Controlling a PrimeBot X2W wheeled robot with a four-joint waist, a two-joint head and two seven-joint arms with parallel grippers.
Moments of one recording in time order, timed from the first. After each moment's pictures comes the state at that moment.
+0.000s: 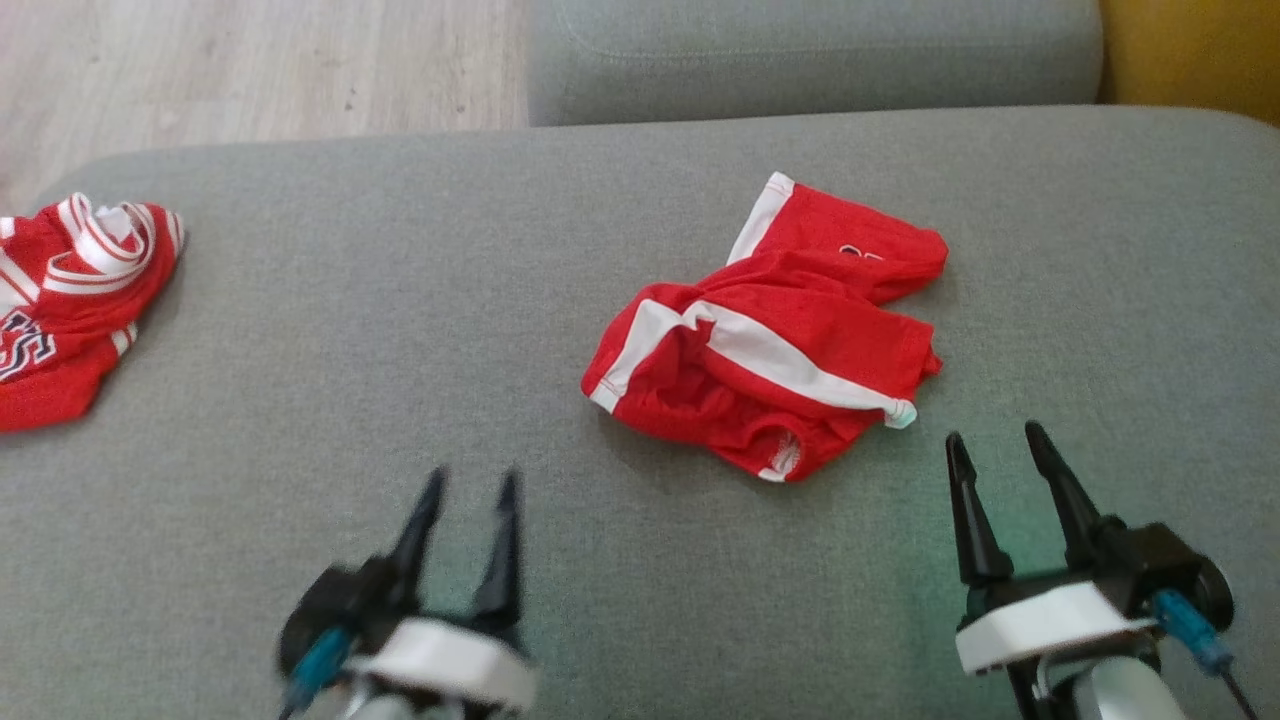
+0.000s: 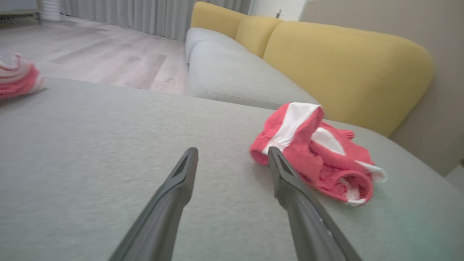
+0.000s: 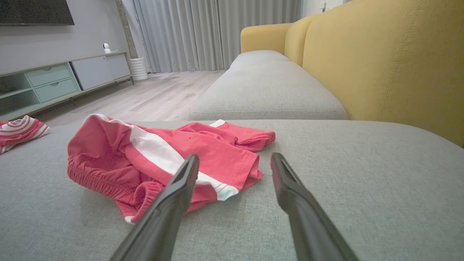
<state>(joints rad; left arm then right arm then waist) -0.05 0.12 -0.43 0.23 -0.46 0.05 -0.19 0.01 -0.05 0.05 0.24 0.07 0.13 -0.25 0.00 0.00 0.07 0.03</state>
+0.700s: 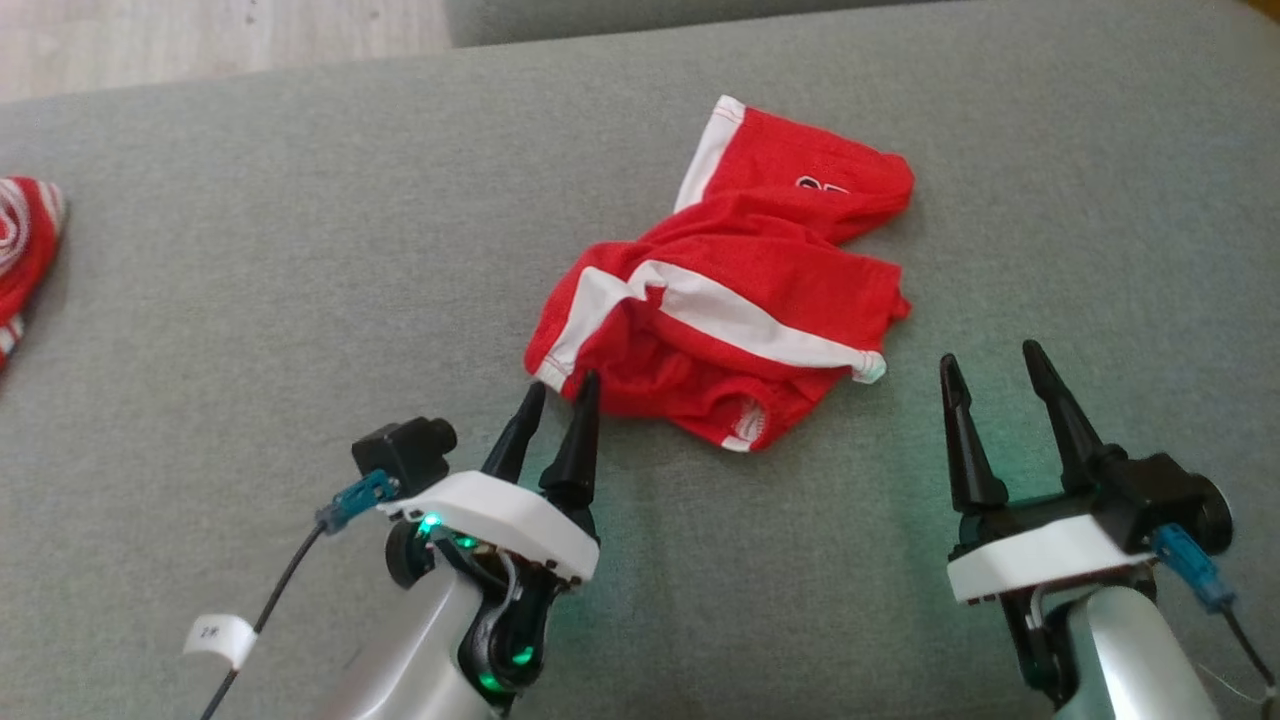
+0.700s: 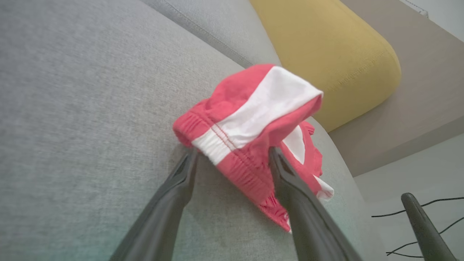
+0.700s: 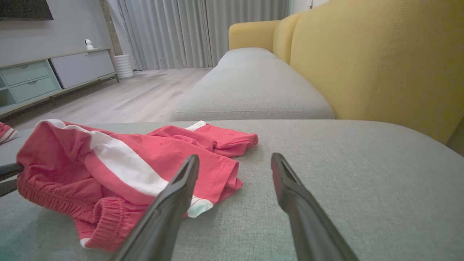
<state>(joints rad) -0.33 0.05 -0.56 0.39 -0.92 0.00 -0.03 -0.09 -0.05 0.06 0.23 0.06 0.13 -0.25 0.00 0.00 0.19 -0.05</state>
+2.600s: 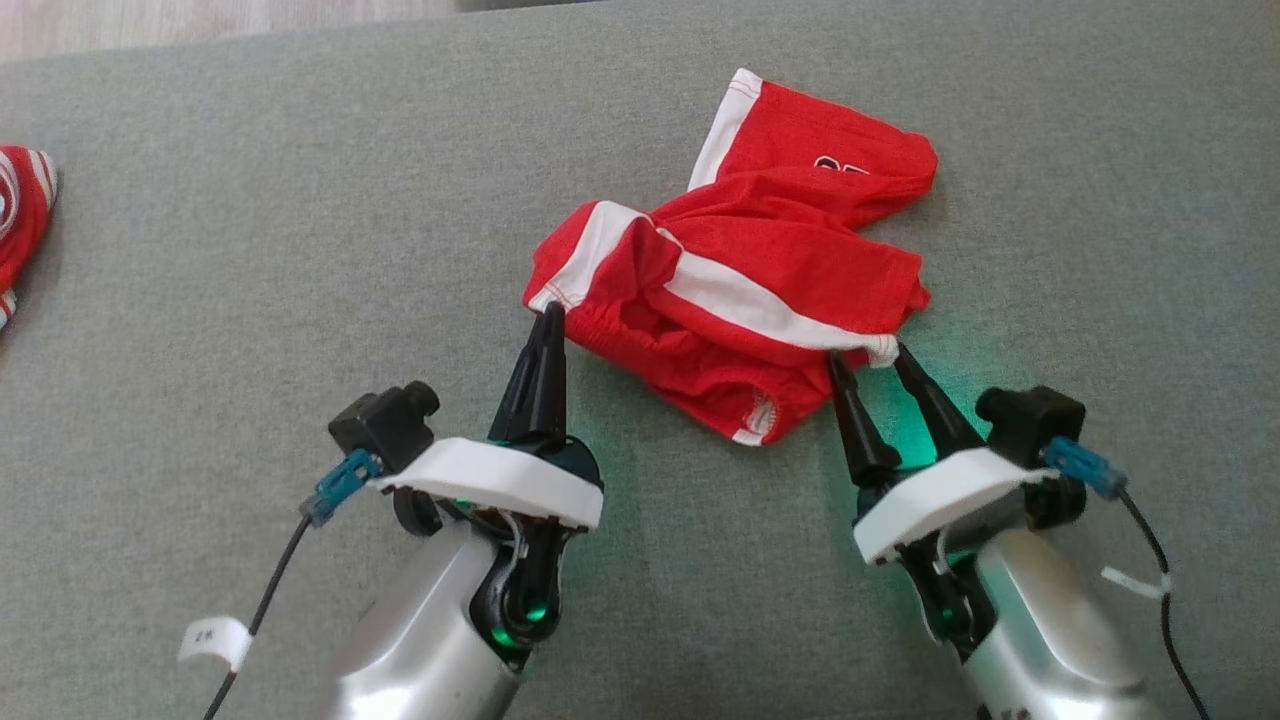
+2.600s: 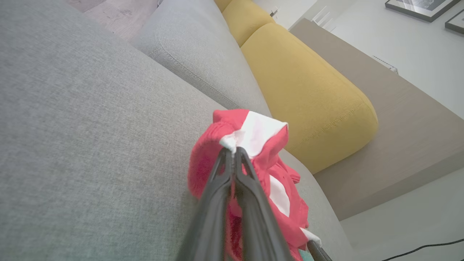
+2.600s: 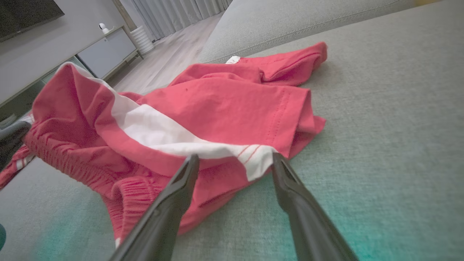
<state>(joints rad) -0.43 0.05 -0.63 0.41 -1.04 -0.03 -0.25 -0.29 -0.05 0.28 0.54 0.39 0.13 -0.17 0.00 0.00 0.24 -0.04</state>
